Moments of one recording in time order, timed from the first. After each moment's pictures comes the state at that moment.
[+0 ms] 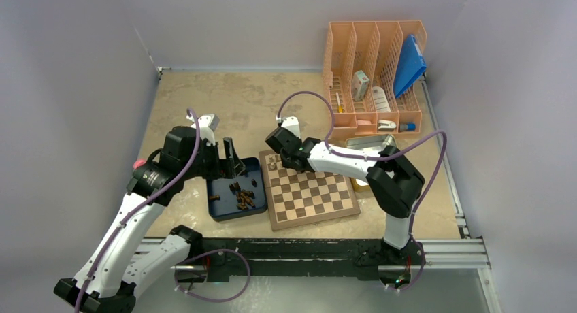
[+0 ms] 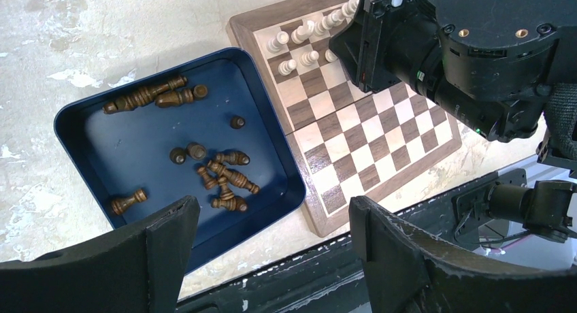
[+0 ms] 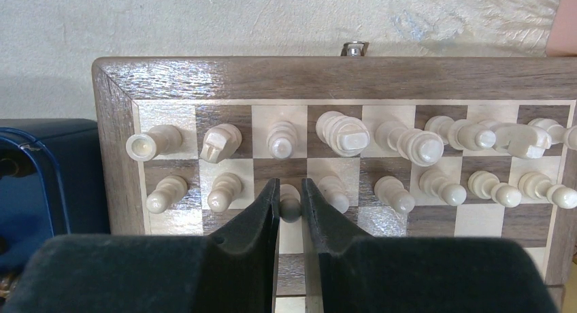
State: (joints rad) left arm -0.42 0.82 1.01 -0.88 0.14 -0.44; right arm 0.93 1.86 1.29 -0.44 0.48 0.58
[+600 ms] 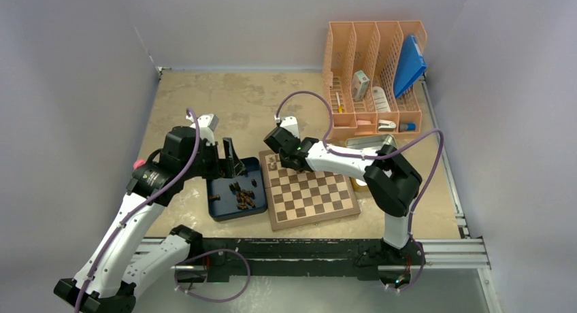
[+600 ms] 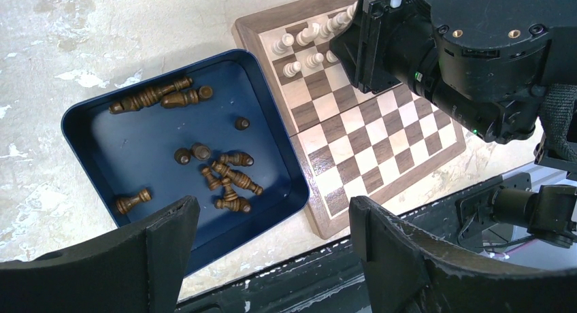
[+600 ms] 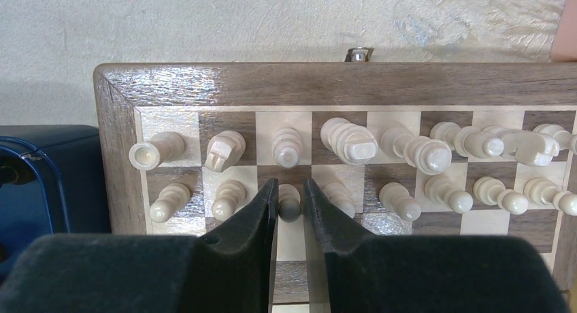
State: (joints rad) left arm -0.42 0.82 1.01 -0.88 0.13 -0.44; right arm 0.93 1.88 1.31 -0.44 0.48 0.58
